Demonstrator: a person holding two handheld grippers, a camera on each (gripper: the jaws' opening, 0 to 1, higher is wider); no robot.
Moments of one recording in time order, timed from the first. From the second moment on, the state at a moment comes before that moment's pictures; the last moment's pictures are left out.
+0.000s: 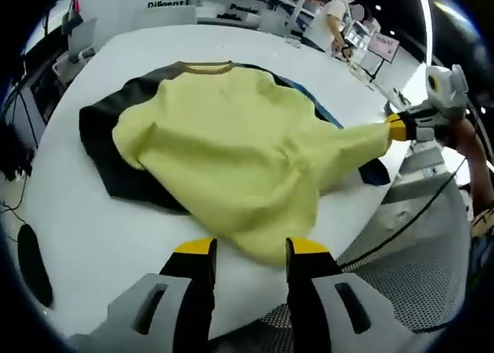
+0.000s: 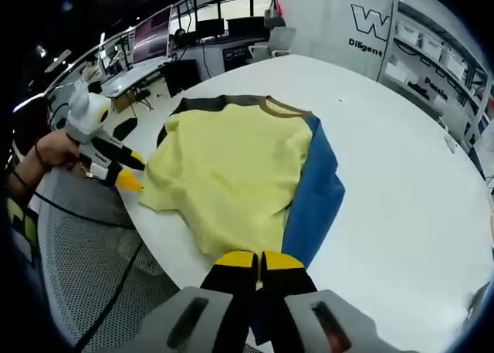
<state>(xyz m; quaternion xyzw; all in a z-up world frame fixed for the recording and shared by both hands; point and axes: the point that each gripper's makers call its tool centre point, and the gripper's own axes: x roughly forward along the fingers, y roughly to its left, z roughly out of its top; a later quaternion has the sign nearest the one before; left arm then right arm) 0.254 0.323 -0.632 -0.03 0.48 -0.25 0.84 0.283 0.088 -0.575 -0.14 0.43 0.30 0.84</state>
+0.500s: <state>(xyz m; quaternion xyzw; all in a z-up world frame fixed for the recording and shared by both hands) 0.256 0.316 -0.625 -0.13 0.47 -0.25 0.84 0.281 0.085 -0.580 -0.13 0.43 0.29 0.84</state>
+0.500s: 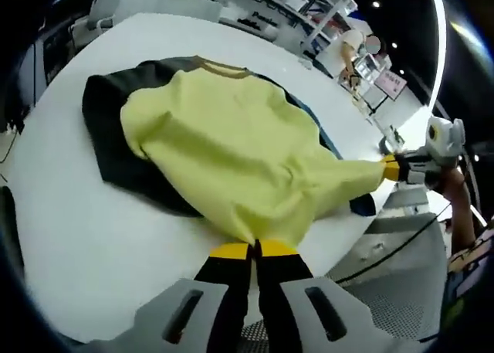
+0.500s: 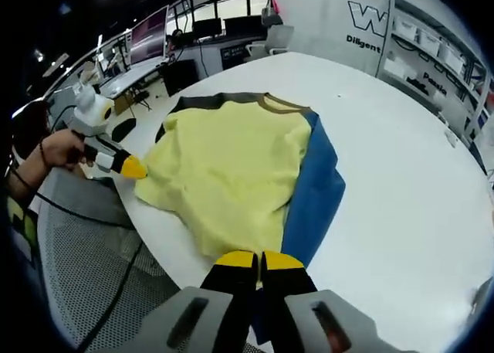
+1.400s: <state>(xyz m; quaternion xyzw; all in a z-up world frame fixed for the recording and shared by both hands) 0.216 0.335 -0.588 0.16 0.58 -0.25 0.76 0.262 0.088 -0.592 -0.16 0.44 0.32 0.82</state>
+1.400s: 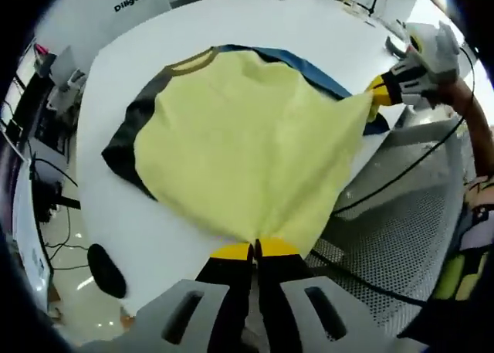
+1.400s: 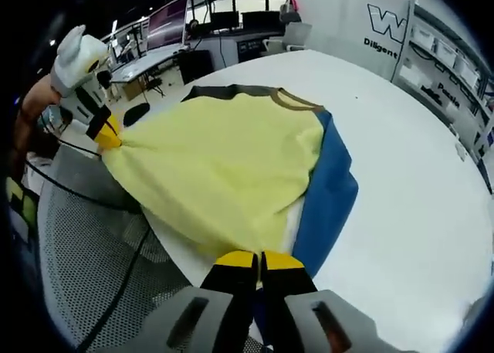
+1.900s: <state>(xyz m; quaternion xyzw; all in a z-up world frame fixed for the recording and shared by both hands) 0.227 0.318 -0.628 0.14 0.58 -0.29 0.75 0.259 0.074 -0.595 -0.15 0.45 0.30 0.83</state>
